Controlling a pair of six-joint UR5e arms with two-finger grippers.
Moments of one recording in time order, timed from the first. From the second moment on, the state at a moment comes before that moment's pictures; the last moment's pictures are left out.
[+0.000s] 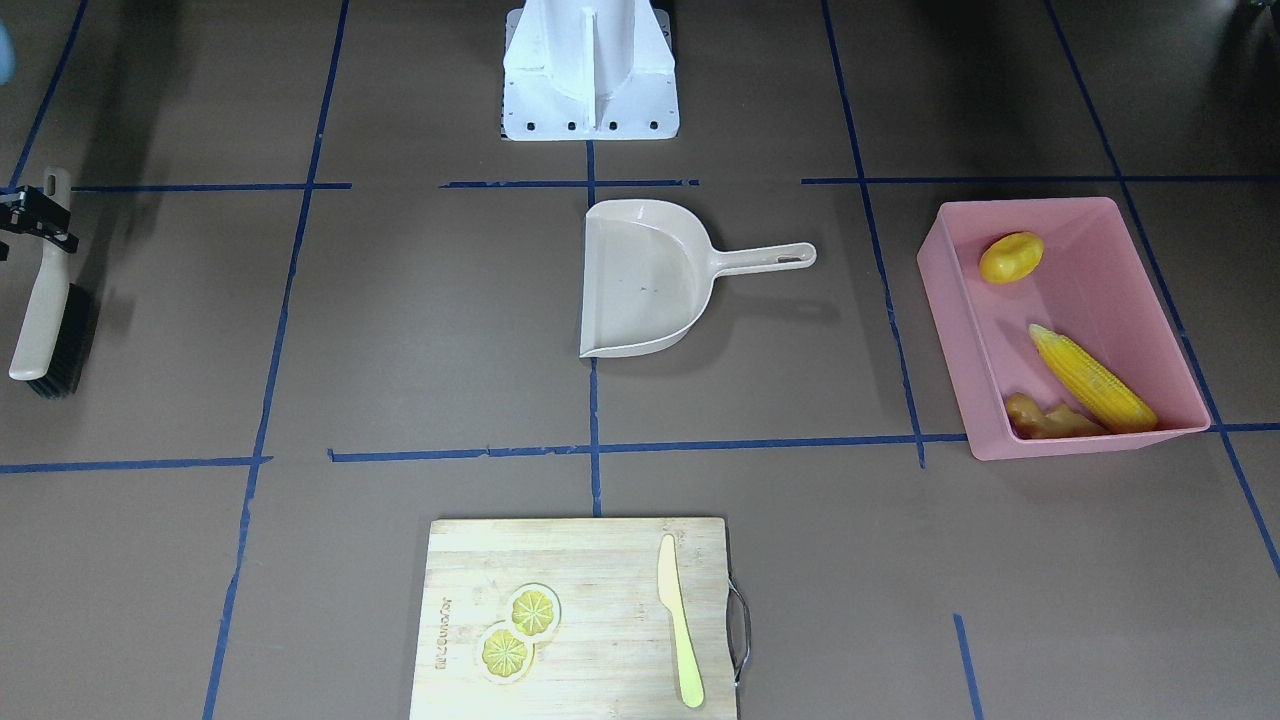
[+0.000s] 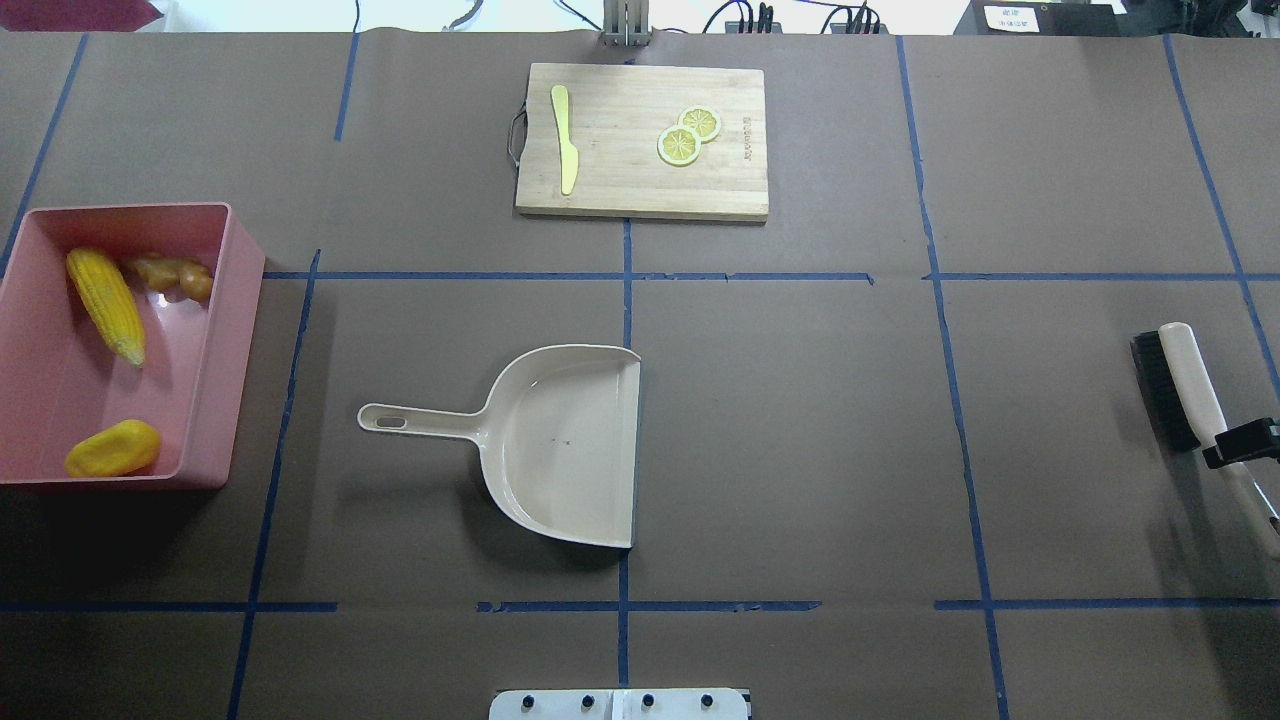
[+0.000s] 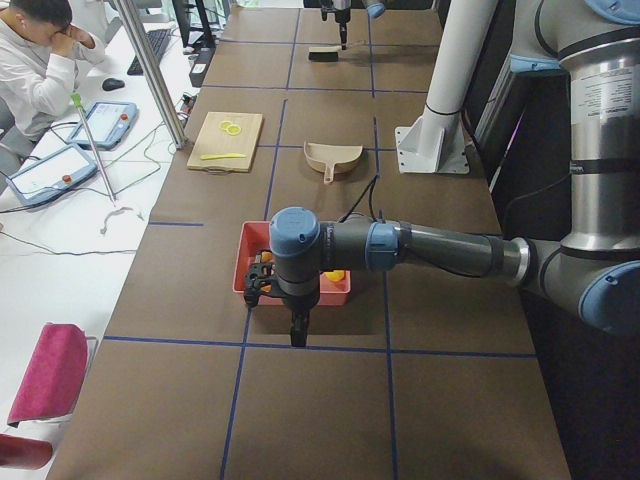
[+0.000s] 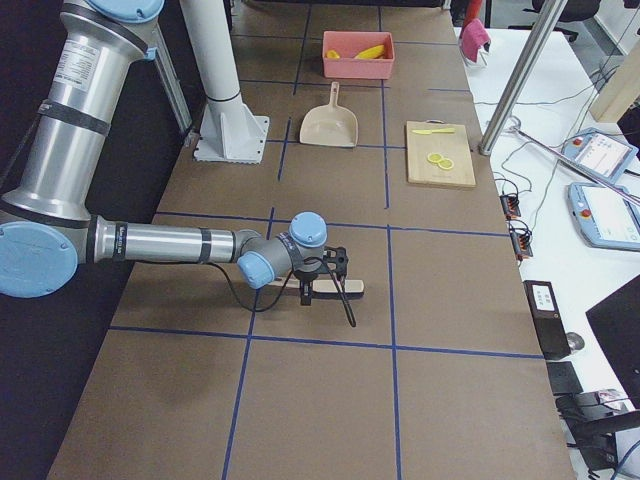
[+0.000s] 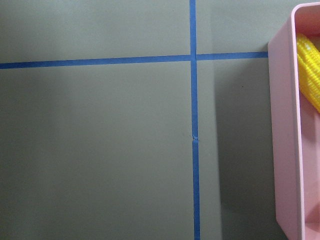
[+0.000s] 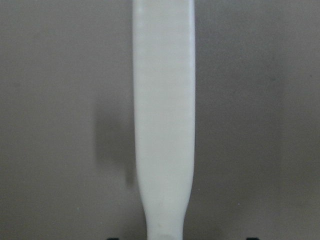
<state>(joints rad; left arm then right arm) -1.59 -1.44 -1.85 -1.42 -2.29 0.05 1.09 -1.90 1.78 -1.01 2.31 0.54</state>
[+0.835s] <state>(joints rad) -1.59 -1.44 -1.85 -1.43 -2.29 0.05 1.57 -1.66 1.80 -1.70 2.32 -0.10</state>
